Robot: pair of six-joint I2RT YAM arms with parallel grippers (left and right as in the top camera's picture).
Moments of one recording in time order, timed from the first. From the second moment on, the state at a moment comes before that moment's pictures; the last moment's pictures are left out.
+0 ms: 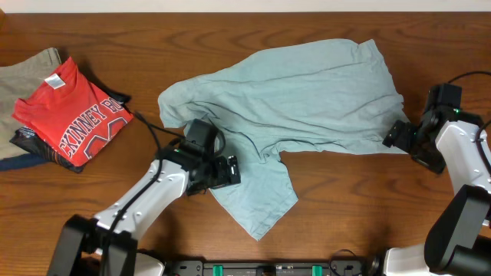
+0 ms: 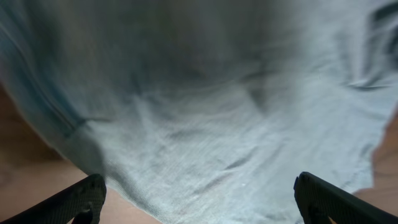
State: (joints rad) left arm -0.41 1.49 0.73 -0.62 0.28 -0.62; right arm -0.29 1.63 1.06 -0.85 0.10 0.33
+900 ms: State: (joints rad) left arm -0.16 1.41 0.75 -0.89 0.24 -0.59; right arm -0.29 1.63 1.03 -0.85 0.10 0.34
